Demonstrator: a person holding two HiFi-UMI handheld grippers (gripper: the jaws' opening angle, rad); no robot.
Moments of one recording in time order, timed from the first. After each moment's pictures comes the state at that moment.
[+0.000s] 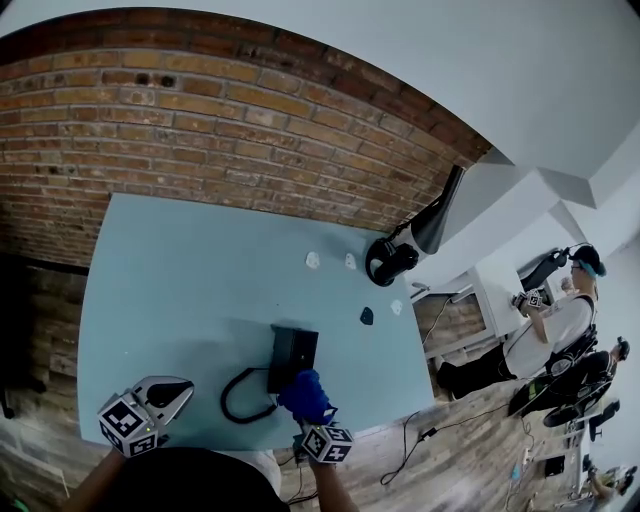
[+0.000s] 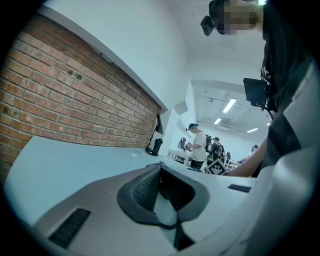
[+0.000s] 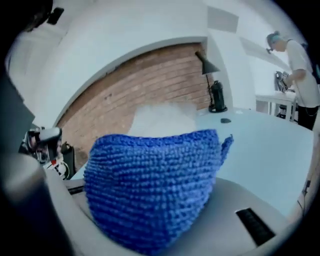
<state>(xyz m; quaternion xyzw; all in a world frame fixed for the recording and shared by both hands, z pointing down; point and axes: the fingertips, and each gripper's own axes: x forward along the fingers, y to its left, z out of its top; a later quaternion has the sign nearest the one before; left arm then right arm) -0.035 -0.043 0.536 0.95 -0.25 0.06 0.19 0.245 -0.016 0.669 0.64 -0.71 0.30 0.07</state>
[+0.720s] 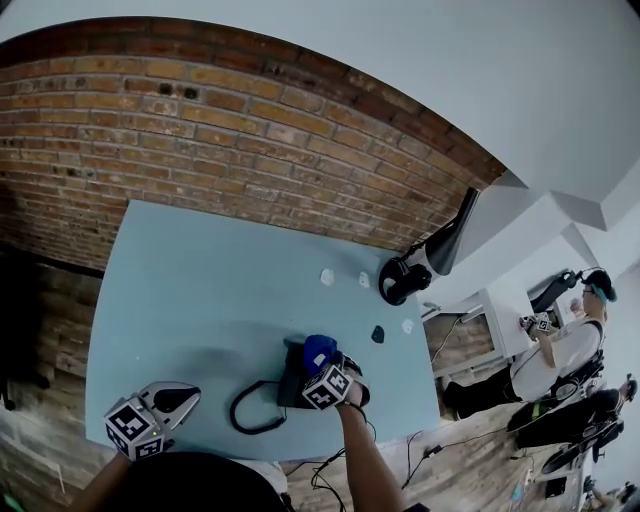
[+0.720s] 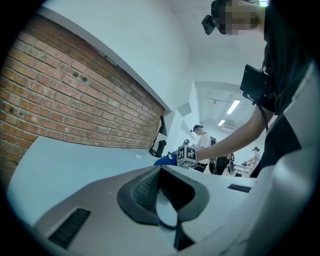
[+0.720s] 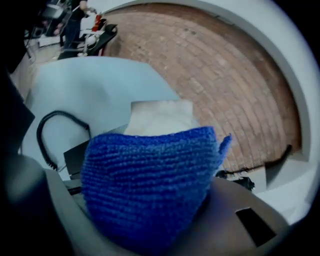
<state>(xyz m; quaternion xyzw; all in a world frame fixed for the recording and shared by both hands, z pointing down) -0.047 -0.047 0.536 0.94 -0.27 0.05 0.19 0.269 -0.166 0.666 0.43 -0.67 -0.04 0.60</state>
